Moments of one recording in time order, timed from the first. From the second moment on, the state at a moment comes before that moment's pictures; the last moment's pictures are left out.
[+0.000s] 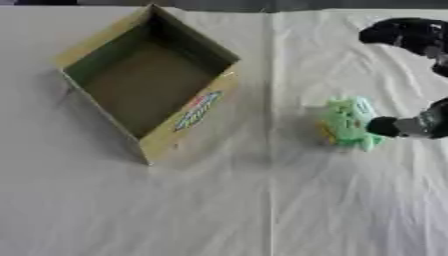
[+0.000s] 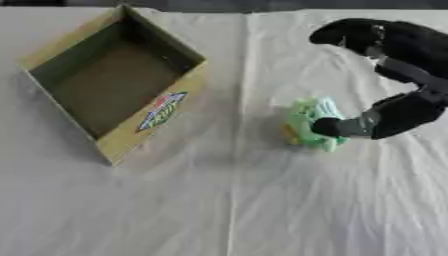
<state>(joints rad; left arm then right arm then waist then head) -0.23 0.65 0.08 -1.98 -0.25 -0.06 0.39 -0.36 -1.09 0.13 -1.99 0.41 -0.12 0.26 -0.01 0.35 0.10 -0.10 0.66</state>
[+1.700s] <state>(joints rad) -0.25 0.64 0.07 -1.98 -0.21 -0.06 0.38 -0.37 -1.08 0.28 -1.99 0.51 0.23 0.53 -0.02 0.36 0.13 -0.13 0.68</state>
